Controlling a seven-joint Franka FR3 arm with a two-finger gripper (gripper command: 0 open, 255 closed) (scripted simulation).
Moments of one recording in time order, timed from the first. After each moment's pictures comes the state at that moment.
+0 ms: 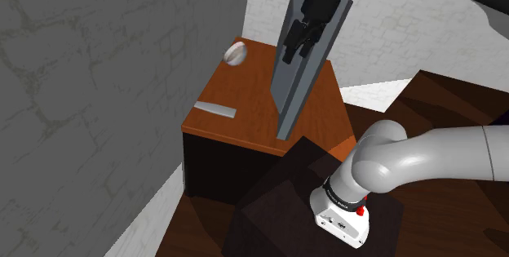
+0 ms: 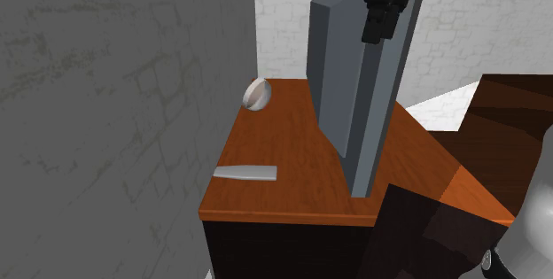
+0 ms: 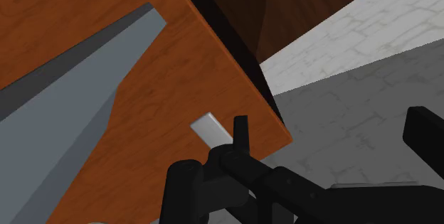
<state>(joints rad) 0.02 -0.80 0.05 -2.26 0.10 1.55 0.06</state>
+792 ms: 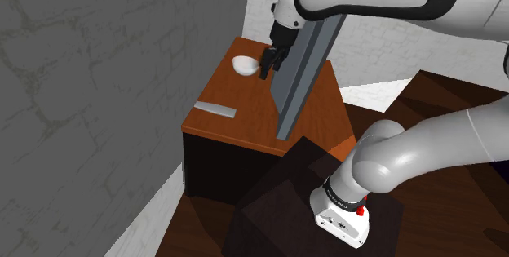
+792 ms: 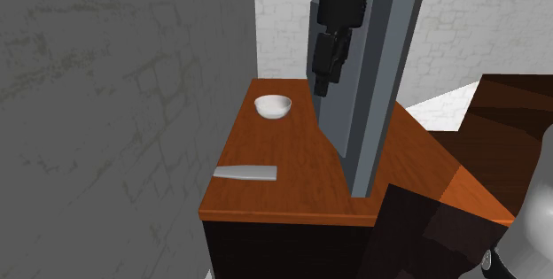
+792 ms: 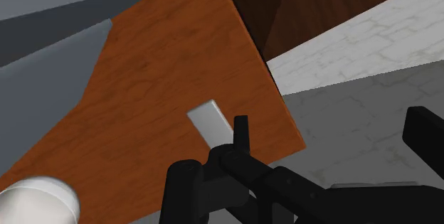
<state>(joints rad) 0.03 -0.57 -0.01 -2.37 0.05 1.85 -0.12</state>
